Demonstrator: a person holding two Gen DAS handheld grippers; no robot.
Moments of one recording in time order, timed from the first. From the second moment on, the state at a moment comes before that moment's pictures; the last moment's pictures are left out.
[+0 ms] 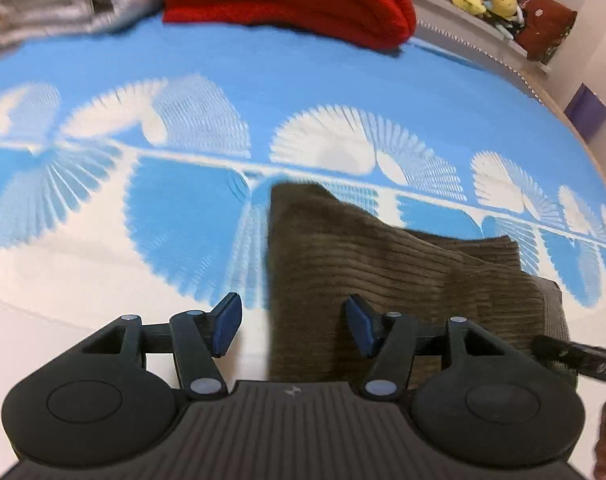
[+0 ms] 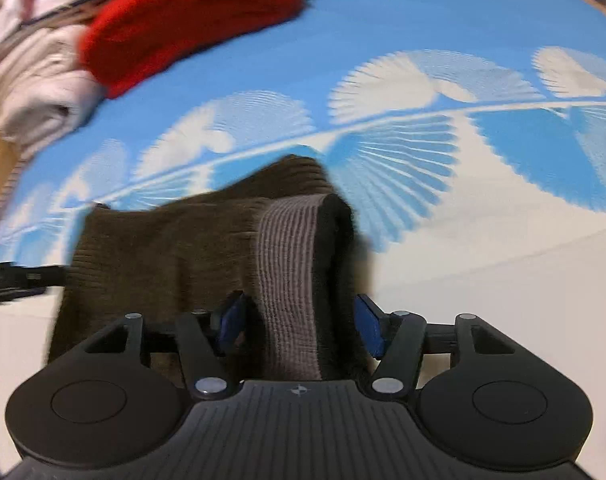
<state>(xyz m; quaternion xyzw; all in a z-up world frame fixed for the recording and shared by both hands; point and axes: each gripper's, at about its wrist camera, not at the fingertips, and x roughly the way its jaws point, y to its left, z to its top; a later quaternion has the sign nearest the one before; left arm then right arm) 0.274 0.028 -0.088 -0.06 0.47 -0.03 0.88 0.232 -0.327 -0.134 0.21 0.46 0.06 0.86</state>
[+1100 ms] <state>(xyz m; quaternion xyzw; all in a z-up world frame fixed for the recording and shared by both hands) 0.121 -0.001 0.028 0.08 0.36 -0.04 0.93 0.141 -0.324 -0.020 0.11 0.35 0.05 0.93</state>
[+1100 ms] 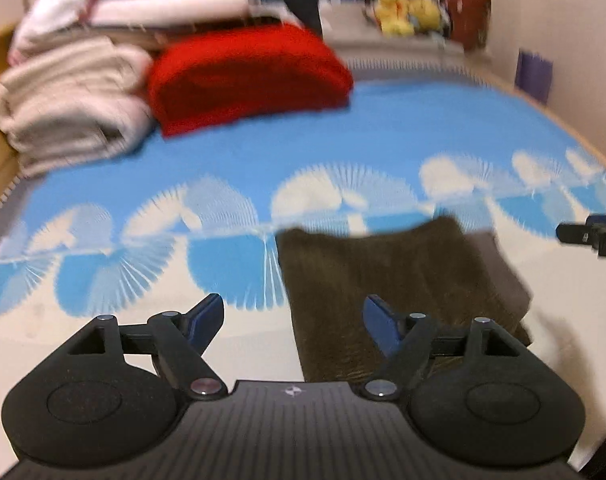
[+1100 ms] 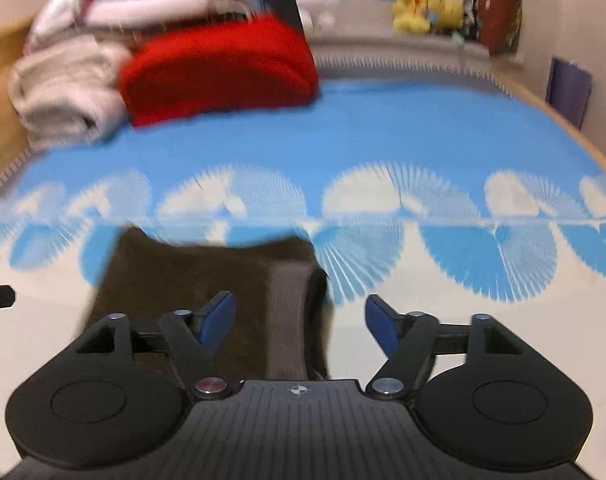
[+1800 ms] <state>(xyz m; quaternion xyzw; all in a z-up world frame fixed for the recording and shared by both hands) 0.076 -0.038 -0.027 0.02 0.43 -0.02 0.90 0.088 -0.295 -0.036 0.16 0.42 0.04 0.89</state>
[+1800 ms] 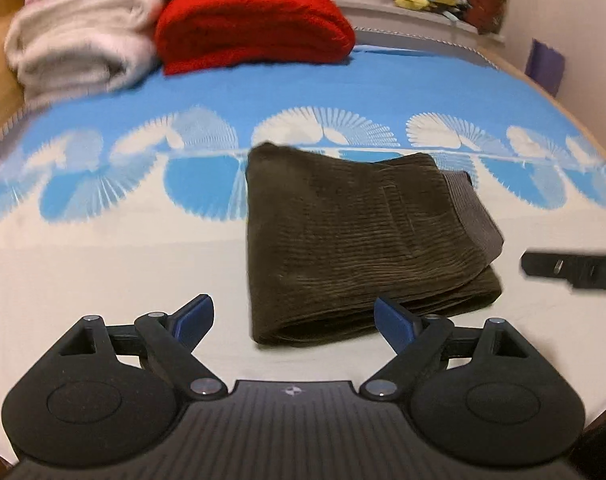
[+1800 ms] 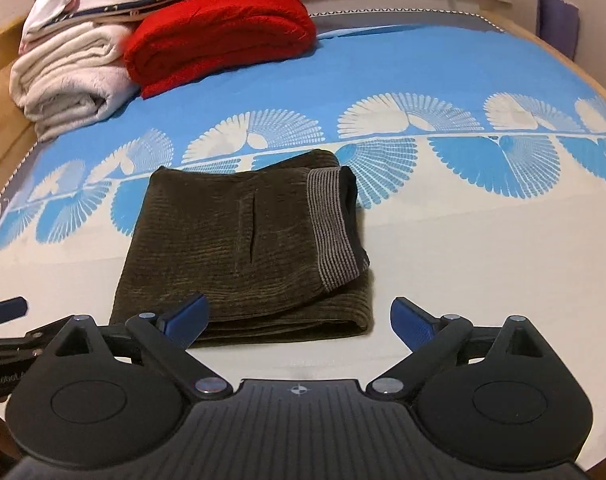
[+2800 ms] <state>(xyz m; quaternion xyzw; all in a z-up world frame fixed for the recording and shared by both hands) 0.094 -0.040 -0.037 0.02 0.45 0.01 0.89 0.096 -0.288 -0.045 0.10 0.44 0.04 0.89</state>
